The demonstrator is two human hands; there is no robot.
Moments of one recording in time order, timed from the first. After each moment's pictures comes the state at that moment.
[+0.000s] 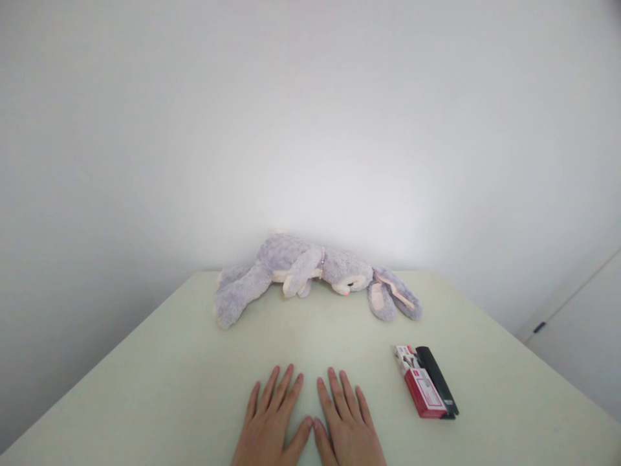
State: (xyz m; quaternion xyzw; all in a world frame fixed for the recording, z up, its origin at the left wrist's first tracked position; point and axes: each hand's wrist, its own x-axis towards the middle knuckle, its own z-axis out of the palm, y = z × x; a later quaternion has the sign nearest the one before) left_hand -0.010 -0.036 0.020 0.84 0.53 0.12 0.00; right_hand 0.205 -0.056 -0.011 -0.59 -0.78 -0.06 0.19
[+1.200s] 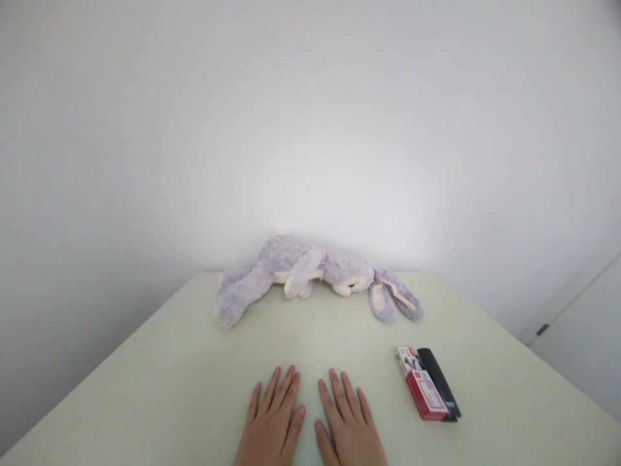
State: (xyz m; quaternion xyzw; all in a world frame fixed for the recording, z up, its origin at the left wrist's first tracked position) left_hand -0.010 -0.035 0.021 0.83 0.54 0.11 0.01; right_hand 0.202 -0.057 -0.010 -0.60 -0.77 -0.06 0.21
